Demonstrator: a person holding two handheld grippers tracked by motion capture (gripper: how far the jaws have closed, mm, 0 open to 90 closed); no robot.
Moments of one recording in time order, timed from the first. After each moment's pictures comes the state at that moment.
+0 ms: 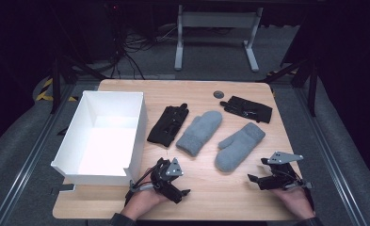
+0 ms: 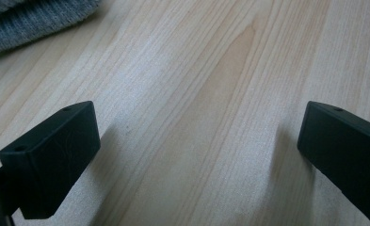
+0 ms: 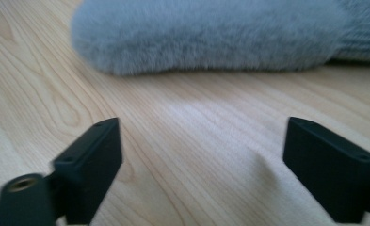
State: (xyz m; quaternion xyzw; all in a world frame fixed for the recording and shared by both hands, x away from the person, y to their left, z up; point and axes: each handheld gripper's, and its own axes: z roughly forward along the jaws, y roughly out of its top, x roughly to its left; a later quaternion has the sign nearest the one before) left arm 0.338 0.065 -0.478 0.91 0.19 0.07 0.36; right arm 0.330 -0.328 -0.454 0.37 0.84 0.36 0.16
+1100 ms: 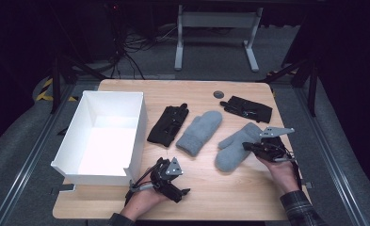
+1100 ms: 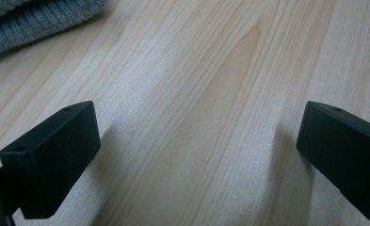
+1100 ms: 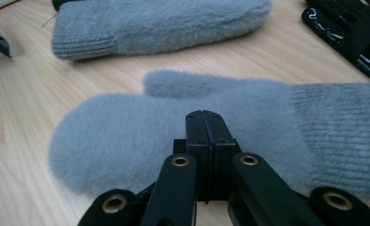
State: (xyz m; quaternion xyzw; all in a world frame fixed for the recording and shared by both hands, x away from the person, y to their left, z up) left arm 0.339 0.066 -0.478 0.91 0.20 0.07 0.36; right arm 0.397 -0.307 -0.423 0.36 0.83 0.39 0.15
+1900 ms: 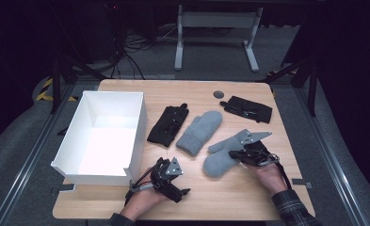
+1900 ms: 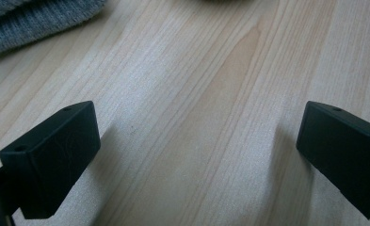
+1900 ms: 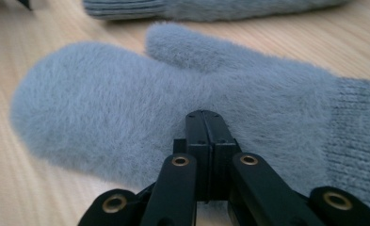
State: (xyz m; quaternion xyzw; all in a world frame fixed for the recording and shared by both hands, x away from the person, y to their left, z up) left arm 0.339 0.066 -0.478 0.91 0.20 0.07 0.36; right arm 0.397 -0.264 -0.448 0.31 0.88 0.35 0.10
